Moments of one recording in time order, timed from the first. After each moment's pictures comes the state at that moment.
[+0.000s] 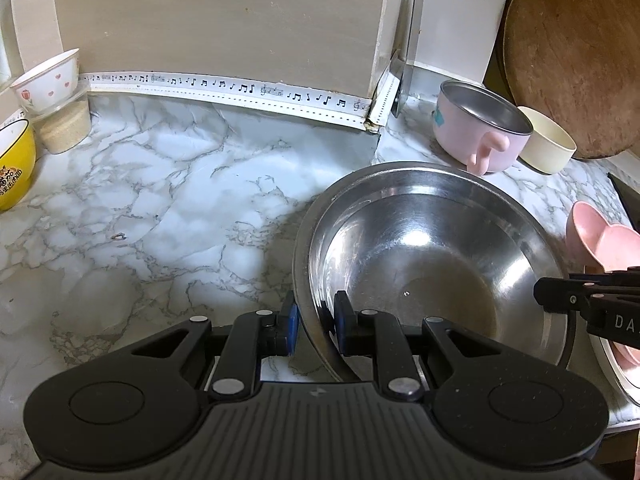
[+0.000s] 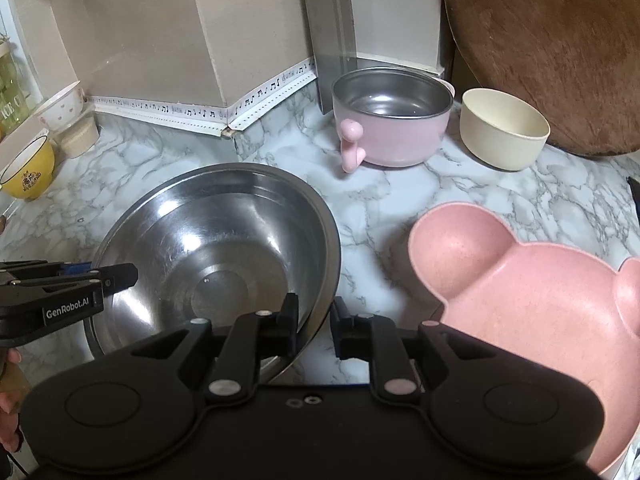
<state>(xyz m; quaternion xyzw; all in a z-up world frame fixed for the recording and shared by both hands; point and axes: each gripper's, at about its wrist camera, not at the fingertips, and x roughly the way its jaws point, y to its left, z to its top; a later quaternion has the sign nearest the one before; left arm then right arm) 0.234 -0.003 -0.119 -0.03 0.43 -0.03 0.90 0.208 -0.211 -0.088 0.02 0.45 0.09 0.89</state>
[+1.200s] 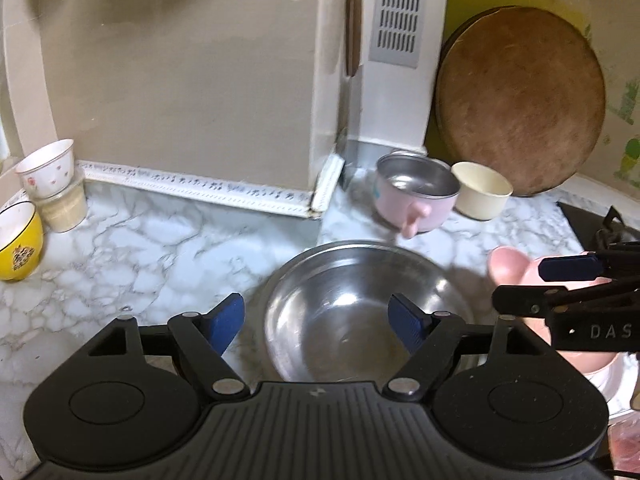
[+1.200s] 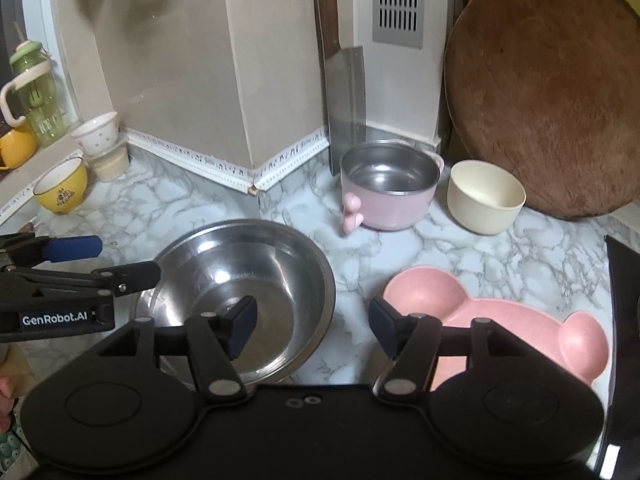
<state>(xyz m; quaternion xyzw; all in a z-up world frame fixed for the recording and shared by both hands) 0.194 -0.025 -0.044 -0.01 0.35 -0.08 0.94 0.175 -0.227 -0.030 -0.01 0.39 0.12 0.91</state>
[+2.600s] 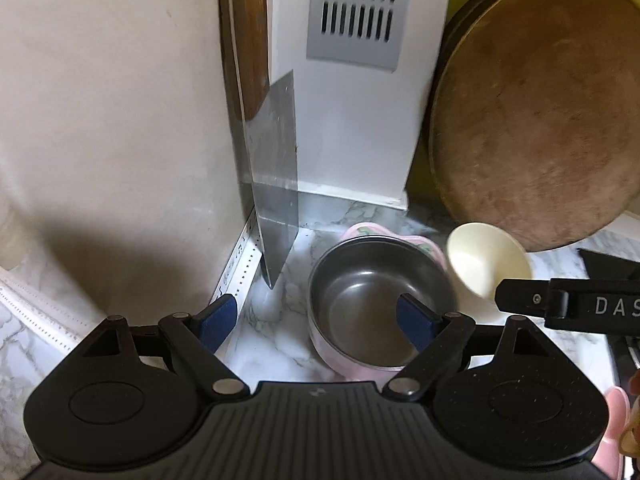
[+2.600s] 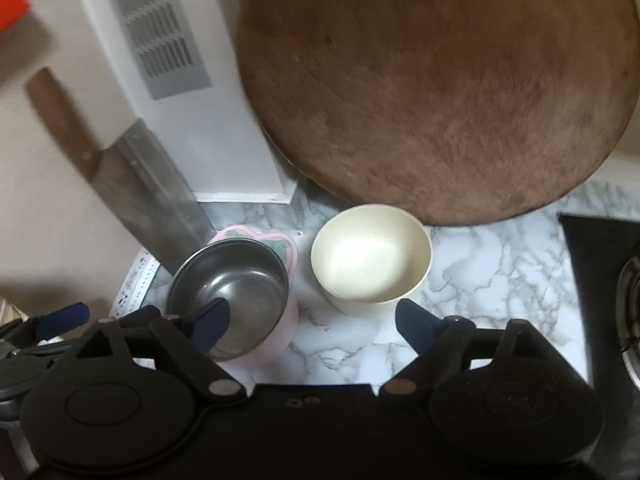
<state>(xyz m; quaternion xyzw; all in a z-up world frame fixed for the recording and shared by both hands) 0.417 -0.127 -0.053 0.01 0.41 -0.10 0.91 0.358 -0.338 -0.022 0.14 0.44 -0.04 0.89</state>
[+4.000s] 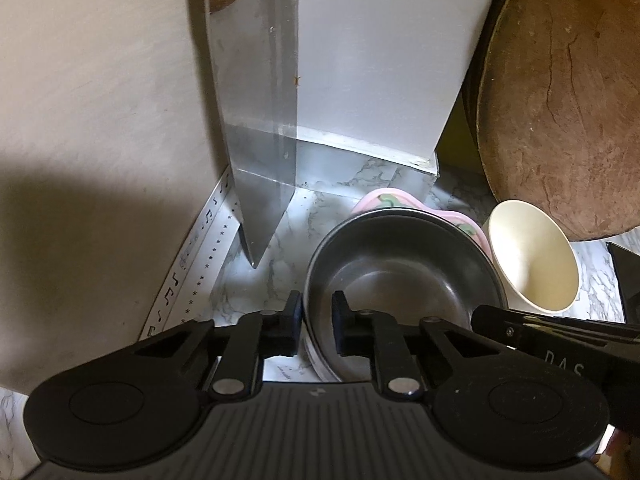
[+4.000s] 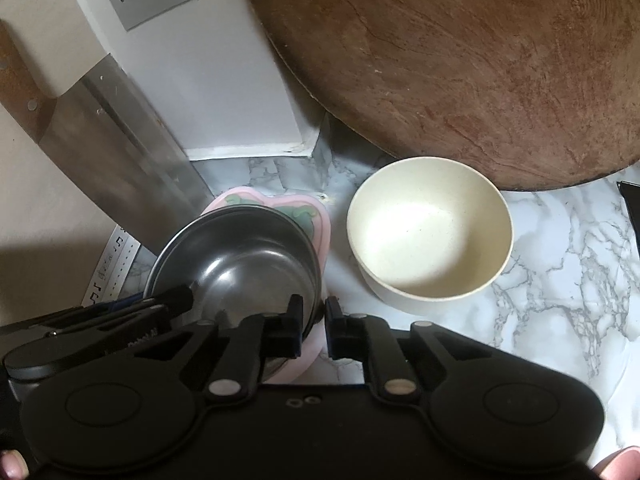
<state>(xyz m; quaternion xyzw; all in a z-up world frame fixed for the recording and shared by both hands) 0.467 -0.132 -0.101 -0.01 0.47 -0.09 0.88 0.409 -0.315 -0.080 0.15 0.48 -0.02 0.86</state>
